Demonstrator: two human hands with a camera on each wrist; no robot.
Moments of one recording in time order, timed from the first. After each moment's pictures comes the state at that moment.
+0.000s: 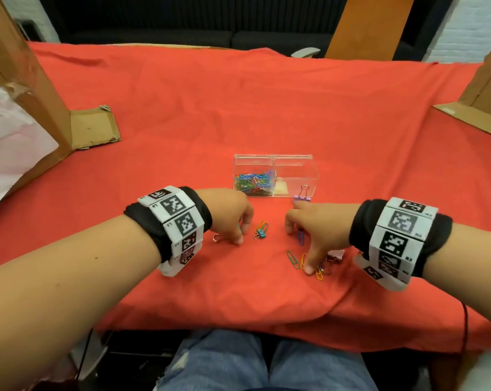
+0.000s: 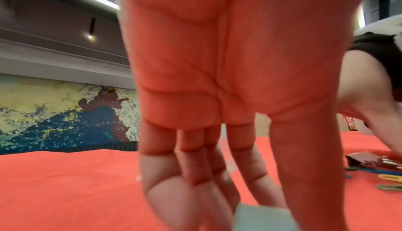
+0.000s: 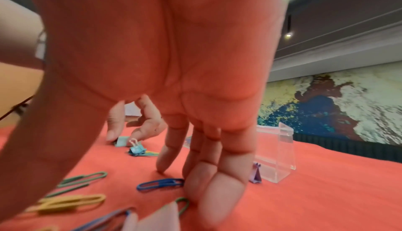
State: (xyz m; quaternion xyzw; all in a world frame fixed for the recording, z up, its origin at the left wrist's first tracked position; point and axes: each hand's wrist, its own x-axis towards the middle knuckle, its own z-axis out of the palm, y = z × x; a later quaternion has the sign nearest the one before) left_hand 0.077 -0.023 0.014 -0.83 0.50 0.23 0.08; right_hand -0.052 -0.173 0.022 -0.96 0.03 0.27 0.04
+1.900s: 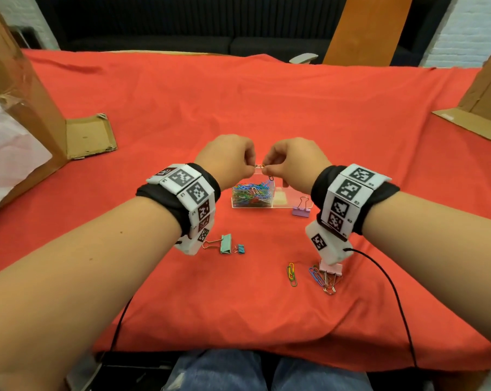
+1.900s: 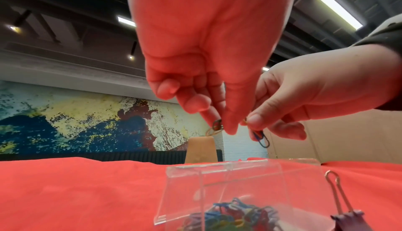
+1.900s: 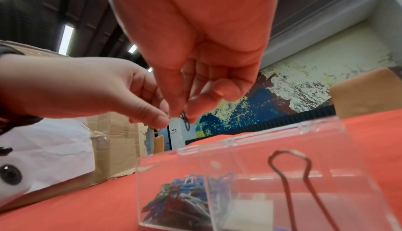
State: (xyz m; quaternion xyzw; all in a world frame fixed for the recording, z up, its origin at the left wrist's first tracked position) left_hand 0.115 -0.062 0.054 -0.89 0.41 -0.01 -0.18; right_hand 0.037 -0.195 0.045 -0.95 0.14 -0.10 0.27
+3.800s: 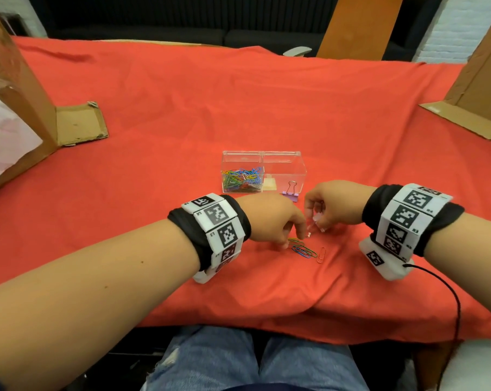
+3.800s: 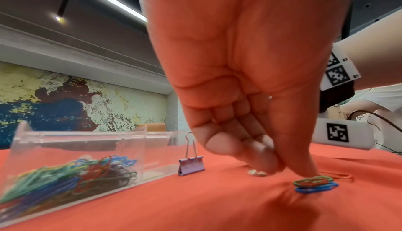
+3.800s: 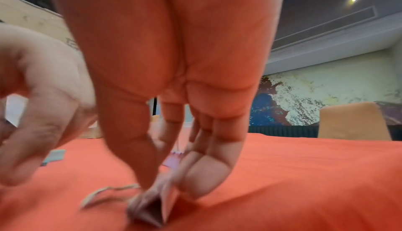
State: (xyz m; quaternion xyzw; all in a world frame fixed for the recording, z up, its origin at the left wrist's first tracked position) left_hand 0.013 -0.074 0.023 -0.75 0.63 0.20 -0.04; right_hand -0.057 -0.230 0.017 -0.97 0.11 0.18 0.09
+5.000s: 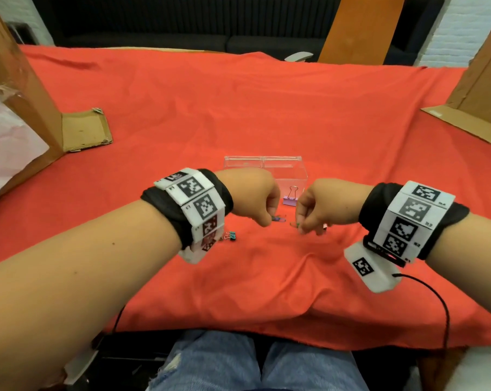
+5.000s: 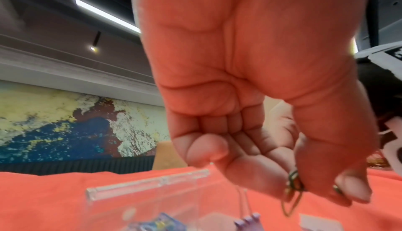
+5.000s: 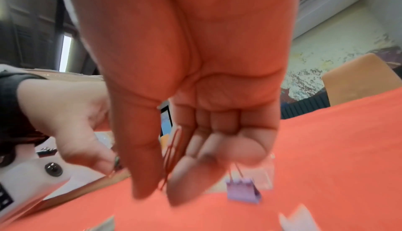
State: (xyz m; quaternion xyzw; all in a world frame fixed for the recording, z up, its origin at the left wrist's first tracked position) left_hand 0.041 -0.061 0.057 -0.82 0.55 0.16 -0.01; right_hand -0.056 -0.204 0.044 -0.94 0.13 0.19 0.23
